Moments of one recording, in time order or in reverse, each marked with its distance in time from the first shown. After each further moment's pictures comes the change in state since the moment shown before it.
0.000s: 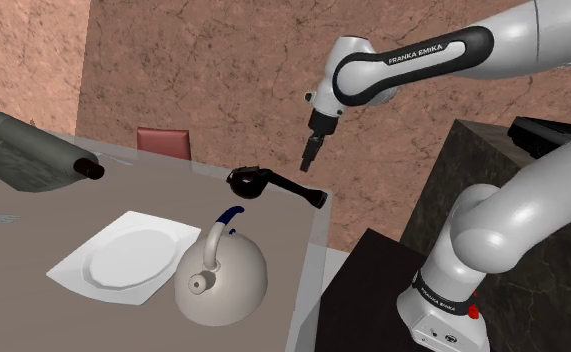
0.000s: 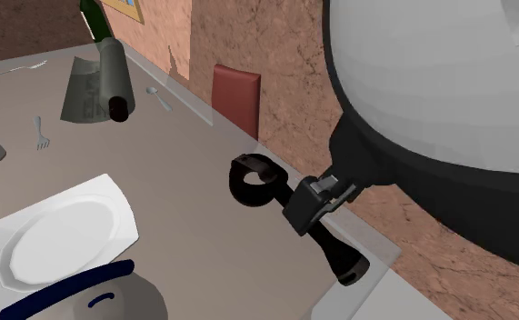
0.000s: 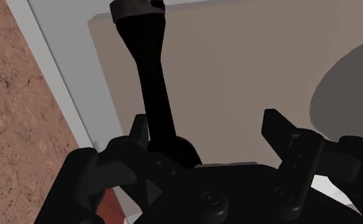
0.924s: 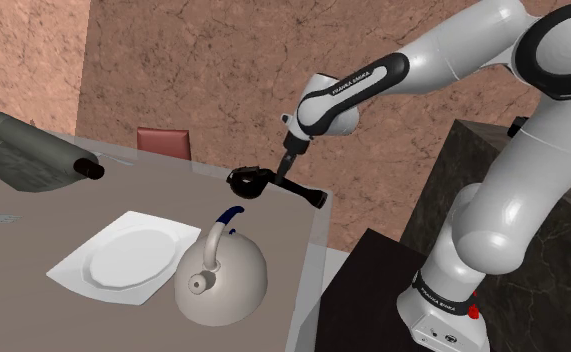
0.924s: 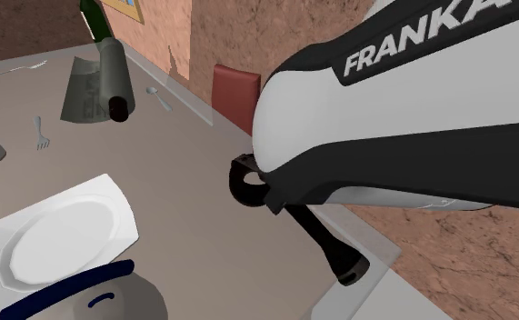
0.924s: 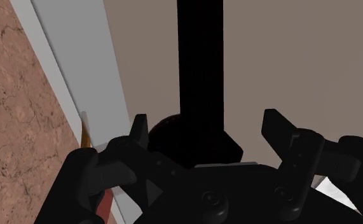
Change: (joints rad) arm 0.060 0.343 -0.059 0.059 0.144 0.375 -0.229
